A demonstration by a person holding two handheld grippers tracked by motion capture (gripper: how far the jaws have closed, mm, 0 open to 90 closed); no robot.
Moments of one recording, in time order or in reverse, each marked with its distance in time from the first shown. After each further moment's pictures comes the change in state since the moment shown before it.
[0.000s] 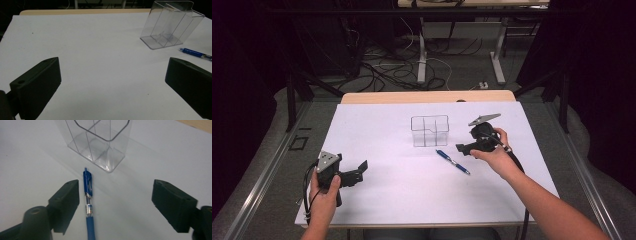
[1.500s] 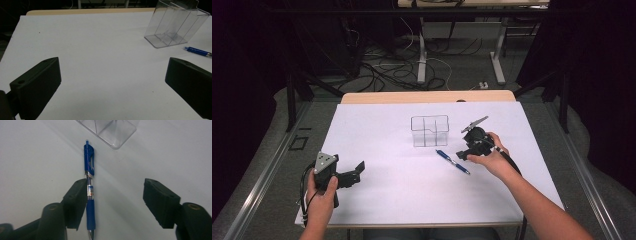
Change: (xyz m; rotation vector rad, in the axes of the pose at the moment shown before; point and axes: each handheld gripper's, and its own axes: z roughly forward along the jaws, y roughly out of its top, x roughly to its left) left arm 0.003 -0.001 -0.006 -0.007 0.023 -0.002; right arm 0.004 -0.003 0.021 0.221 0.044 -0.071
